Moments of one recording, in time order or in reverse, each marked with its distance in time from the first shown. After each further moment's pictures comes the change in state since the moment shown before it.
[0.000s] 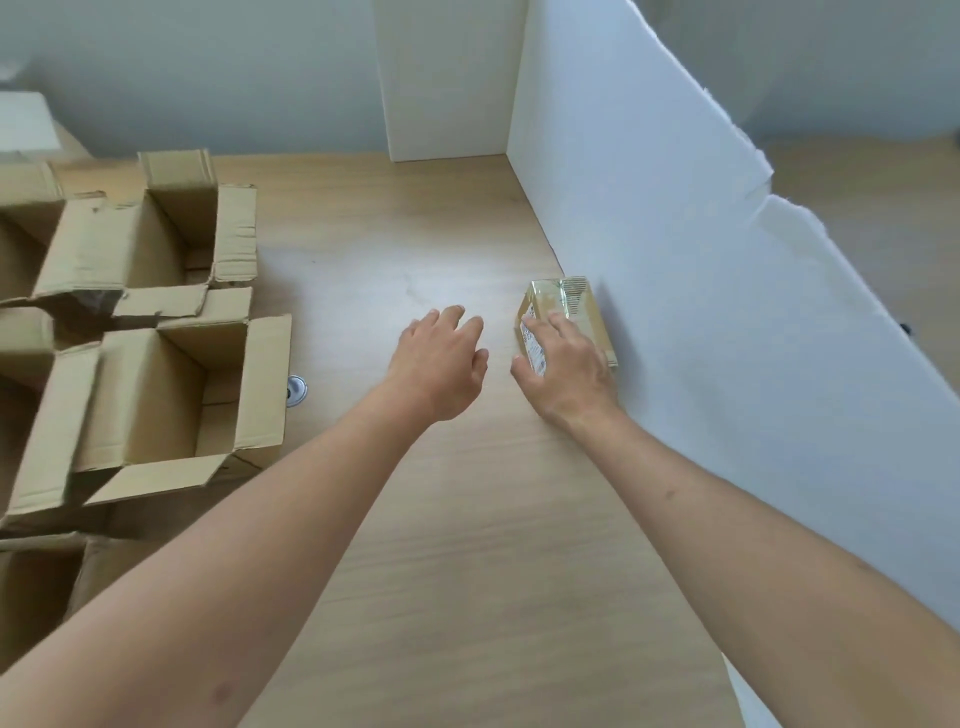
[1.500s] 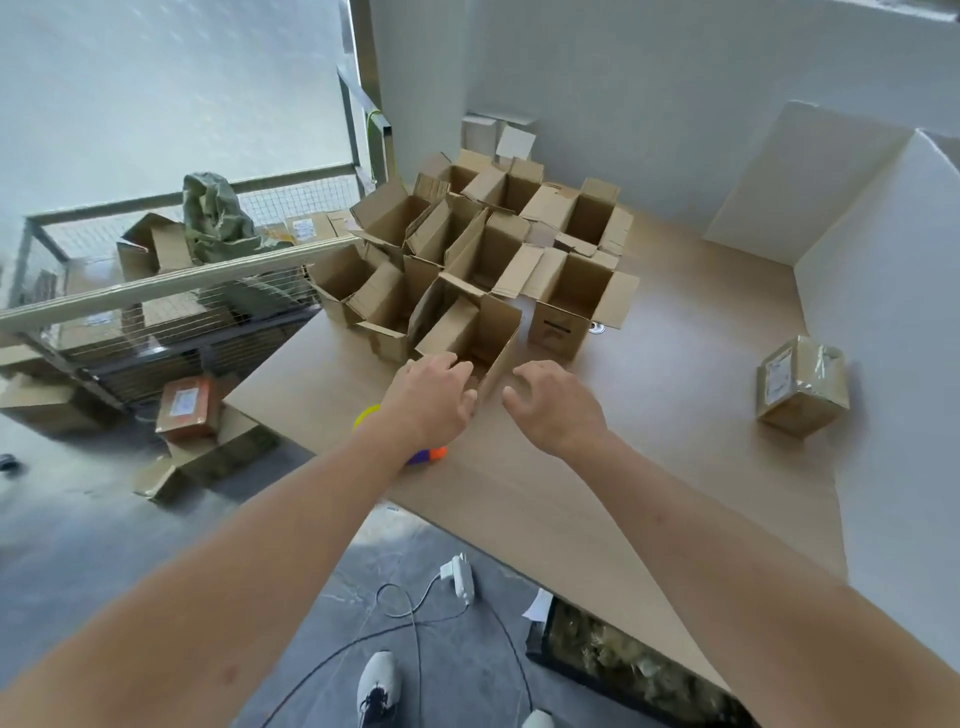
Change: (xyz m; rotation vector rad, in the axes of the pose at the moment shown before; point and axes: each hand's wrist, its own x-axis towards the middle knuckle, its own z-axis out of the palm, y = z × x) left_hand -0.569 -0.120 -0.038 -0.042 0.180 -0.550; right_hand -0.404 -0.300 0.044 -0.109 -0.271 -0.645
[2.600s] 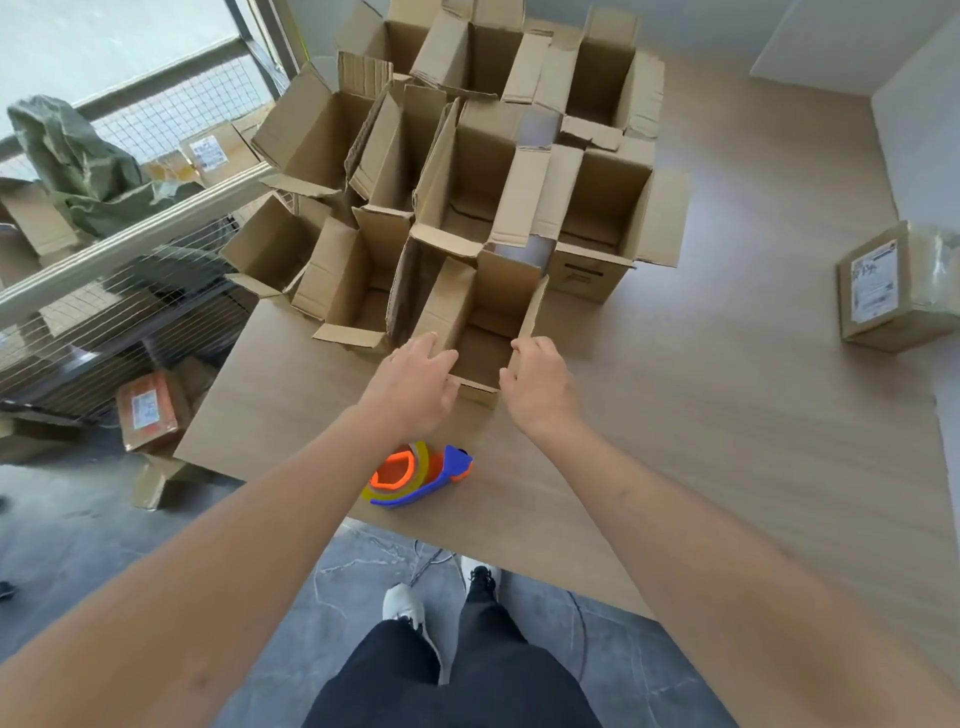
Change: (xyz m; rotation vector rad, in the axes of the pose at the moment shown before) left_hand 0.152 -0.110 0.082 -0.033 -0.285 0.079; right_hand 0.163 0.002 0.130 0.297 -0.040 0.435
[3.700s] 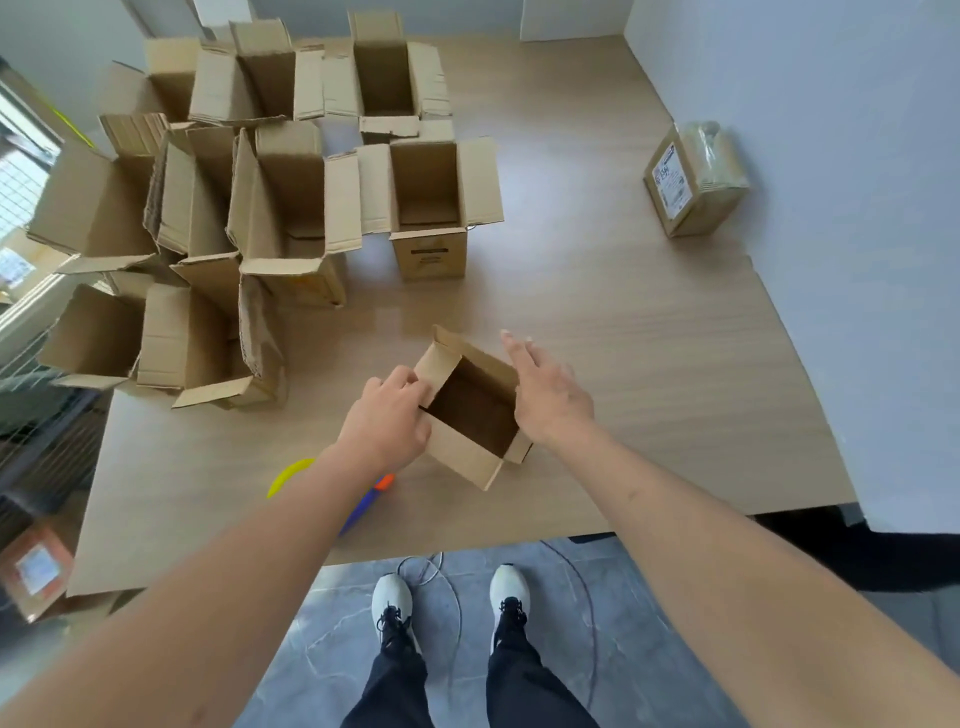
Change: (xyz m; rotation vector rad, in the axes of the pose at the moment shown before) left_hand -0.004 0.083 0.040 0.099 -0.135 0.270; right_hand -0.083 0.121 -0.053 -0.179 0.041 0.222
